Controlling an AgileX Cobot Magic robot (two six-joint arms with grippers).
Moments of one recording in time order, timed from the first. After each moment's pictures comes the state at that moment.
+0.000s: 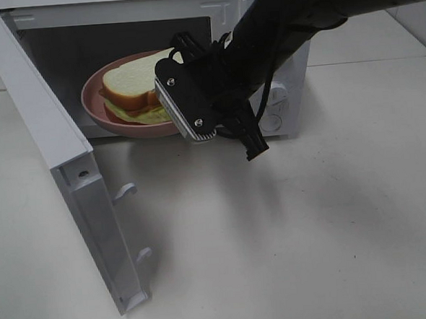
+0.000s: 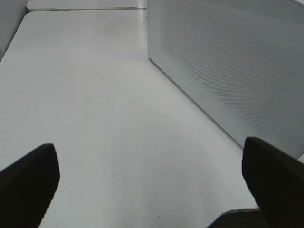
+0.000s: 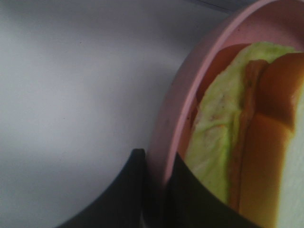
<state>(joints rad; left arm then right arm) 0.07 0.00 -0.52 -0.15 1.09 0.11 0.61 1.85 -1.28 0.33 0.46 -1.84</state>
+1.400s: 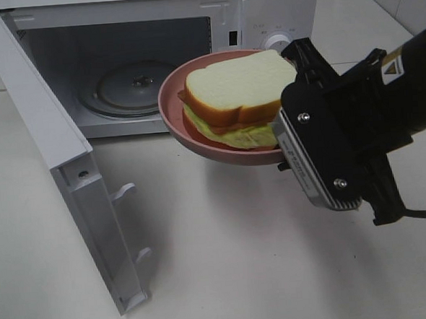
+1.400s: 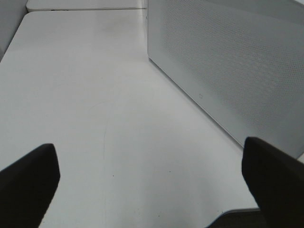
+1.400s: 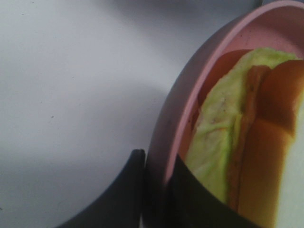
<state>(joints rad) 0.07 0.00 -0.52 -0.15 1.09 0.11 0.61 1.28 -0.75 0.18 0.41 -1.58</state>
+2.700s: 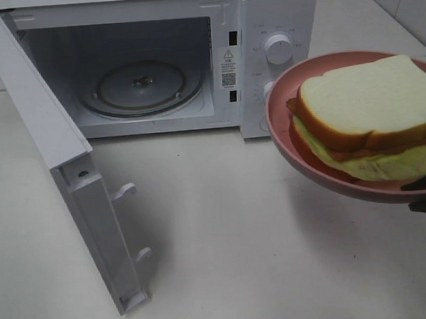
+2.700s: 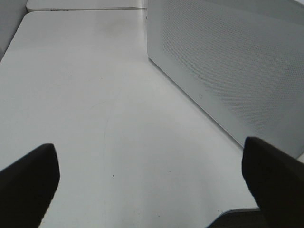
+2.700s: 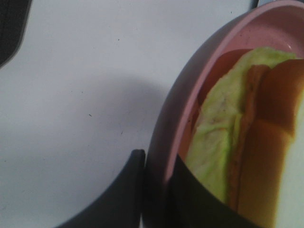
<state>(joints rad) 0.07 0.00 -0.52 -0.15 1.09 0.11 0.61 0.78 -0.50 -0.14 0.63 -1.22</state>
